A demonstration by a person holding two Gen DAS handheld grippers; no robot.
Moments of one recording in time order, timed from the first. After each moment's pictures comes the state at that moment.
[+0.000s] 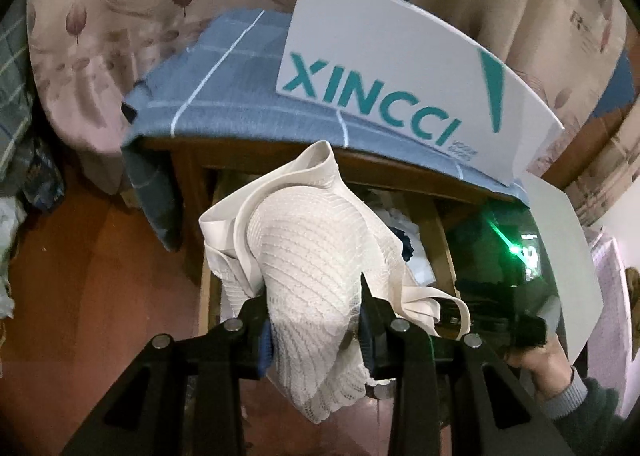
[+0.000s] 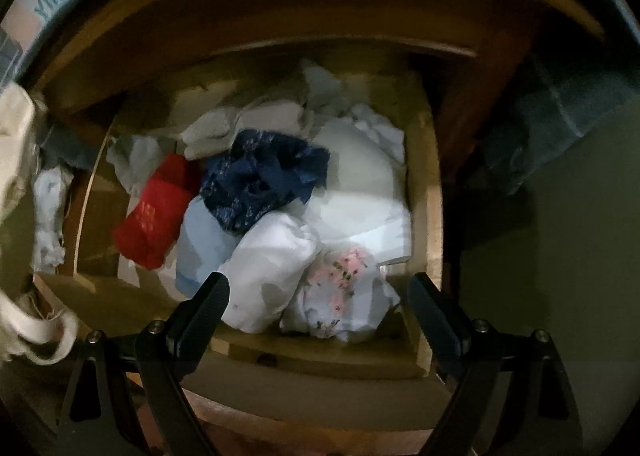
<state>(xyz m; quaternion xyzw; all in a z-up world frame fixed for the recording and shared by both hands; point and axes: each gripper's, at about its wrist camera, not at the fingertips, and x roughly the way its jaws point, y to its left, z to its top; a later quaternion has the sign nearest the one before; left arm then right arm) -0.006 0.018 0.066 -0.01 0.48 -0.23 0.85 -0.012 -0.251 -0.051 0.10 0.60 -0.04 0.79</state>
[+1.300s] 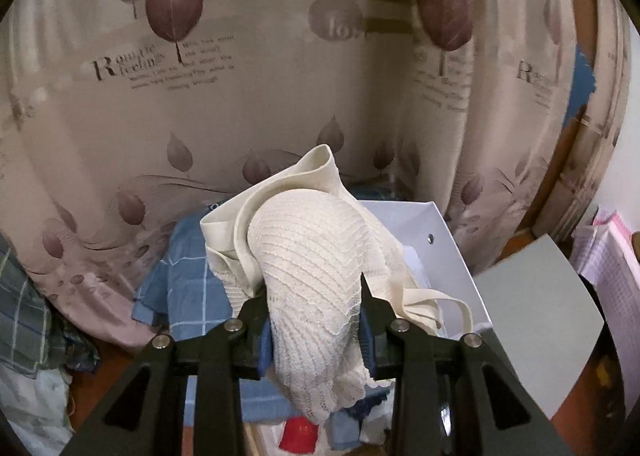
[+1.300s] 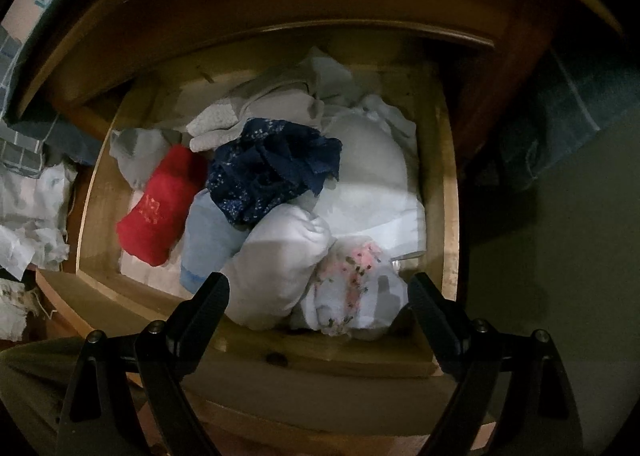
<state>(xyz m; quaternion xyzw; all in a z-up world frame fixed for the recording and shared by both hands) 0.117 -0.096 0.295 0.10 0.36 -0.28 0.89 -0.009 -0.250 -0.056 0.12 0.60 -0.04 0.79</state>
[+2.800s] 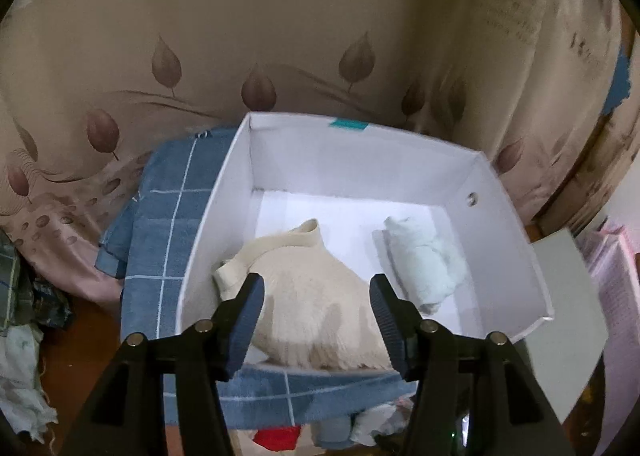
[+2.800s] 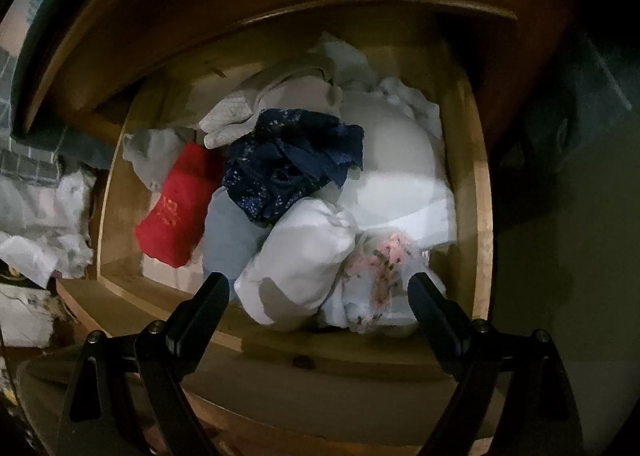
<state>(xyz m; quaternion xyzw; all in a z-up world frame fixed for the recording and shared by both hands) 0.150 -0.101 0.195 0.06 0.43 -0.26 0.86 -0.007 -0.257 -0.066 0.18 0.61 -0.01 0.77</state>
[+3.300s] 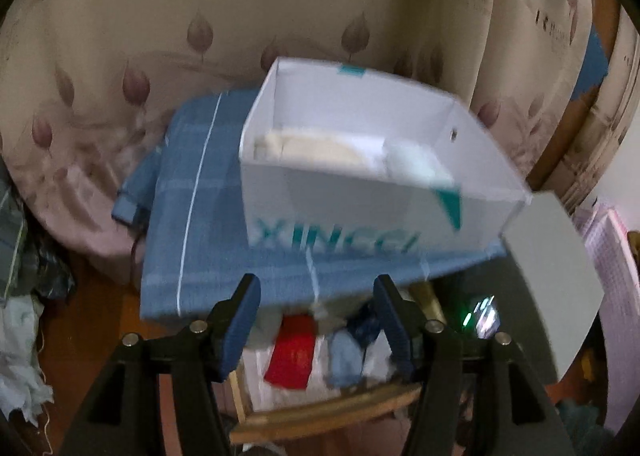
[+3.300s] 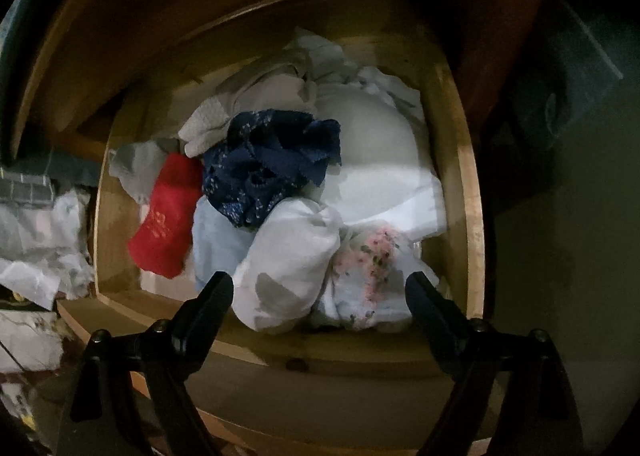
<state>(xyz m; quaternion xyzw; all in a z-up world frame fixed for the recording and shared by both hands) 0.057 -0.017 0.157 0.07 0.44 -0.27 0.85 -0.004 -0.268 -0.069 0.21 0.61 -0.04 0.76</state>
